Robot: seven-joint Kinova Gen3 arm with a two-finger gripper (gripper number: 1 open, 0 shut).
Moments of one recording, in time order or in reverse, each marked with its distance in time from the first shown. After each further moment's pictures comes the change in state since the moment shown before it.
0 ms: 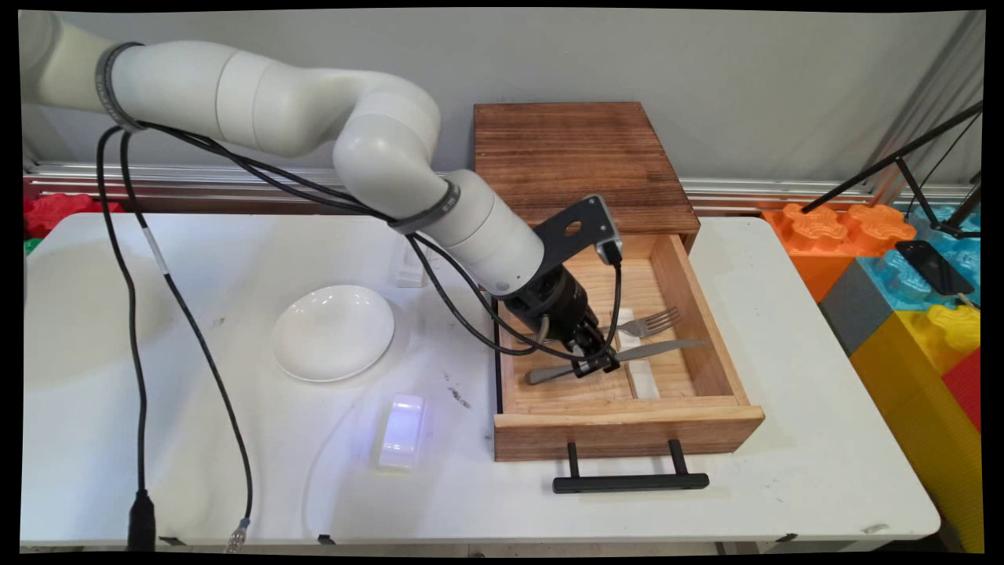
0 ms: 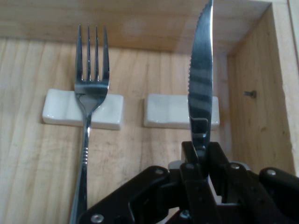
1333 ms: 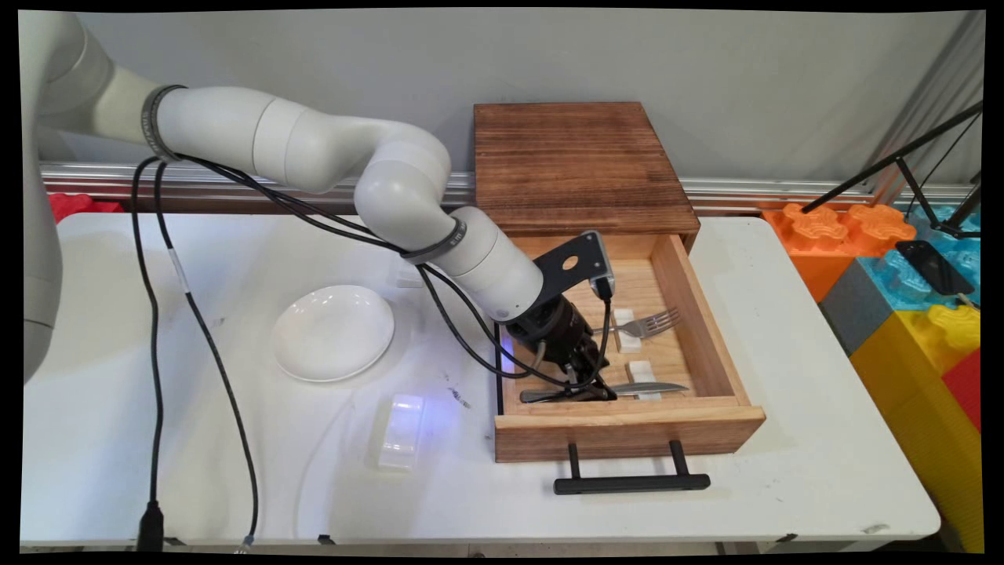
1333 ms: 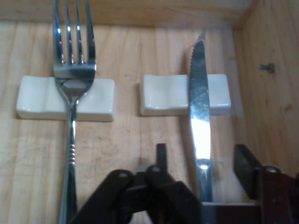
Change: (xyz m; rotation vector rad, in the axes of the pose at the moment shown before) arm -0.024 -0.011 0.040 -0.051 -0.004 0.049
